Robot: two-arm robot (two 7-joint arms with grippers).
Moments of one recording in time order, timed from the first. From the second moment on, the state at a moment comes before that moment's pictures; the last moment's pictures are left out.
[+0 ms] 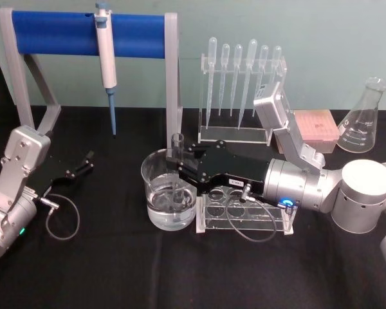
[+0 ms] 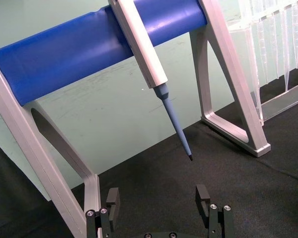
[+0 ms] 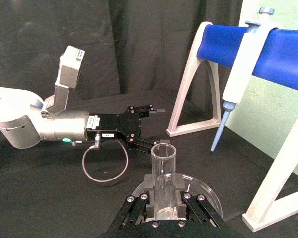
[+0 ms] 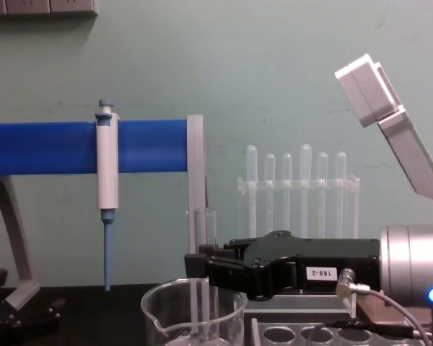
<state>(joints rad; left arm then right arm) -0.20 0.60 0.45 -1.41 -0.25 -0.12 0.03 0.52 0.43 -0.66 -1.36 0.52 0.04 0.70</state>
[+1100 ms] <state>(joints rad) -0.20 0.60 0.45 -1.41 -0.25 -0.12 0.03 0.52 0.43 -0.66 -1.36 0.52 0.04 0.70</state>
